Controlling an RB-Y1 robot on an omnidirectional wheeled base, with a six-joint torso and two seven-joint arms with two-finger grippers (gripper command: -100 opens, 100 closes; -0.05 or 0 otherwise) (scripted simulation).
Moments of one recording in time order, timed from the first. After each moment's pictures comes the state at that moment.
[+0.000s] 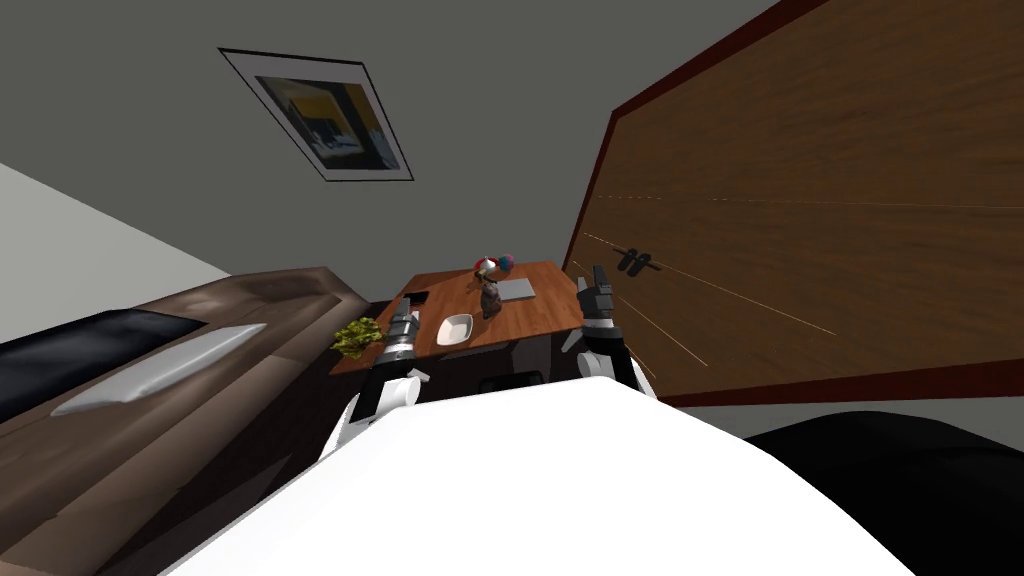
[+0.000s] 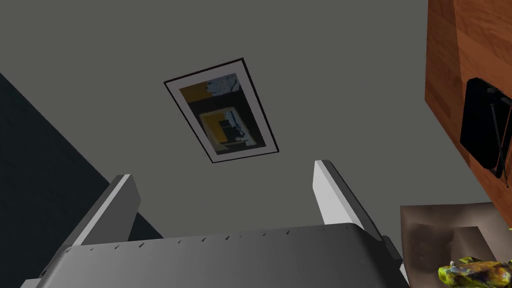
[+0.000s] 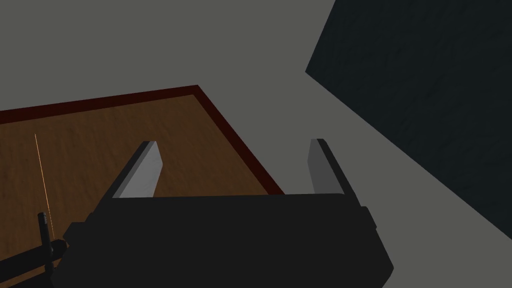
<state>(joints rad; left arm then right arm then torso) 0.47 0.19 0.11 -2.03 0.13 -0.23 -0.17 0.53 -0.04 0.00 -2.27 0.01 -0.41 0.05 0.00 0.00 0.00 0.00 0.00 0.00</state>
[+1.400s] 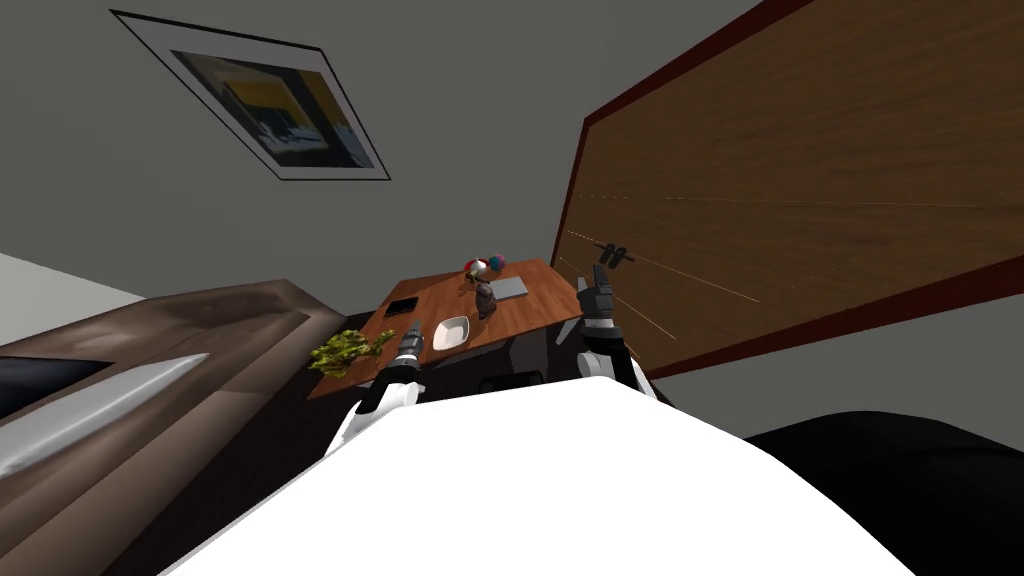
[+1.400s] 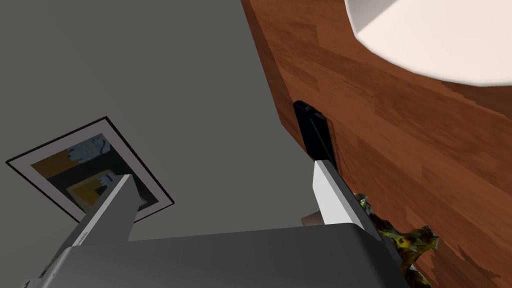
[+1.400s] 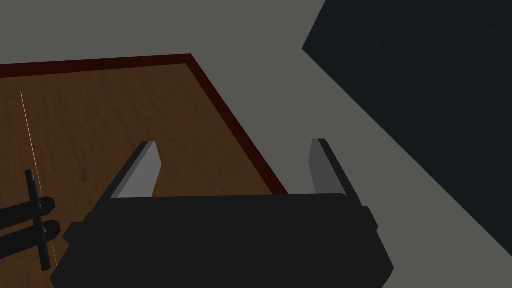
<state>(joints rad) 0.46 0.19 0.15 -1.89 0.17 0.12 -0.21 0.53 -0.04 0.00 -2.27 0.01 -0.41 0.05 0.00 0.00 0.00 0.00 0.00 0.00</state>
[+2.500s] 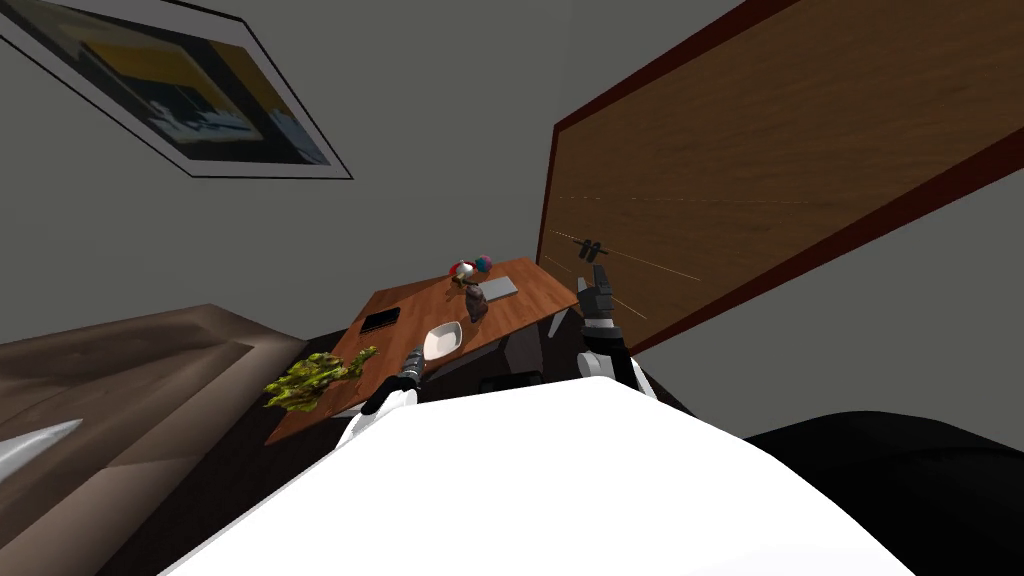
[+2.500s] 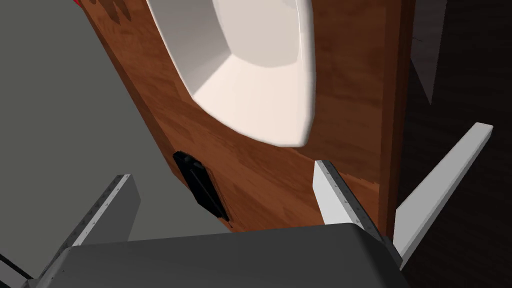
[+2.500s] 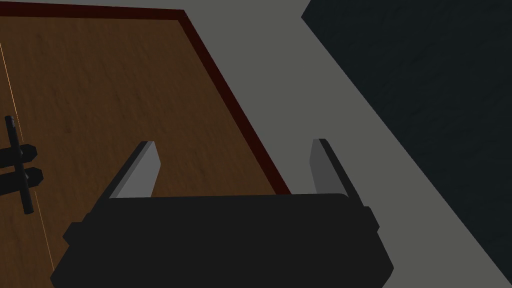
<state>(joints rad) 0.47 0.15 0.21 -1.76 0.20 0.40 -0.15 0.53 -0.04 0.00 -2.27 0.01 -0.41 0.05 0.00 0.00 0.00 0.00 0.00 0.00</state>
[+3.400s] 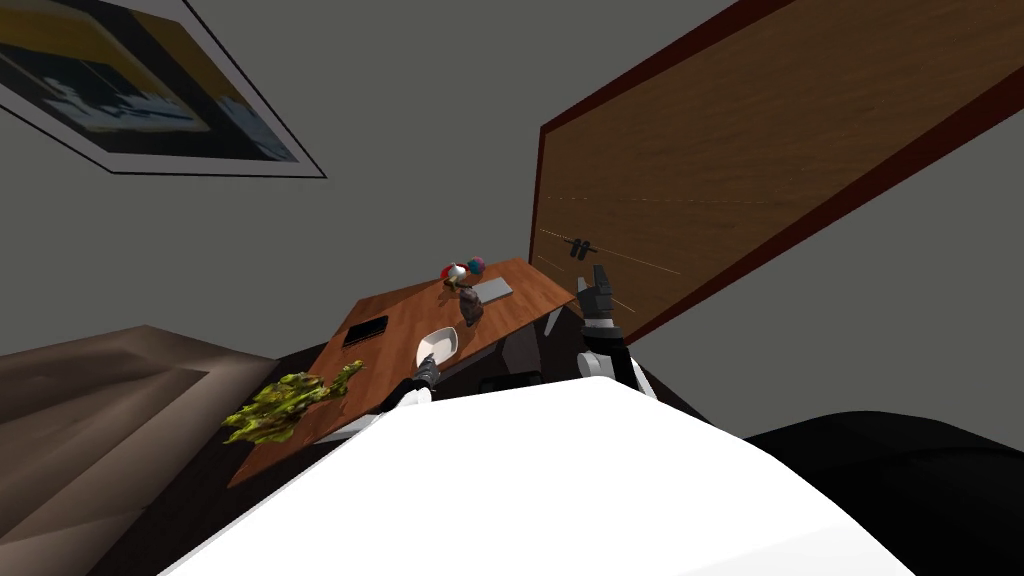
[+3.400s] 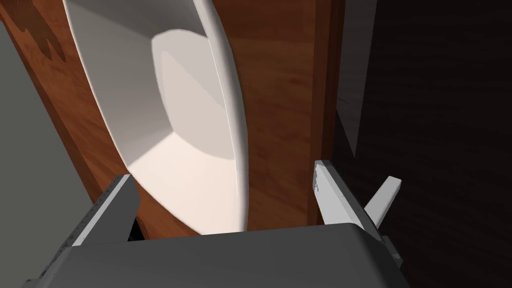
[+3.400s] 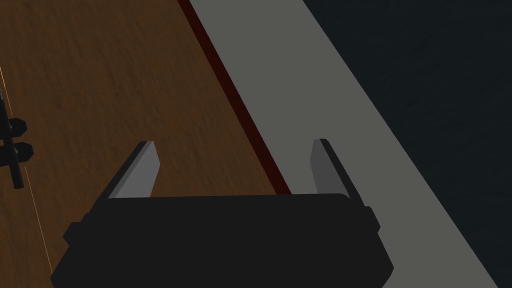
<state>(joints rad) 0.45 0.00 0.23 -1.71 0.20 0.51 -0.09 0.53 -0.04 0.00 -2.27 0.01 -0.41 0.05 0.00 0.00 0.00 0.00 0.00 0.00</state>
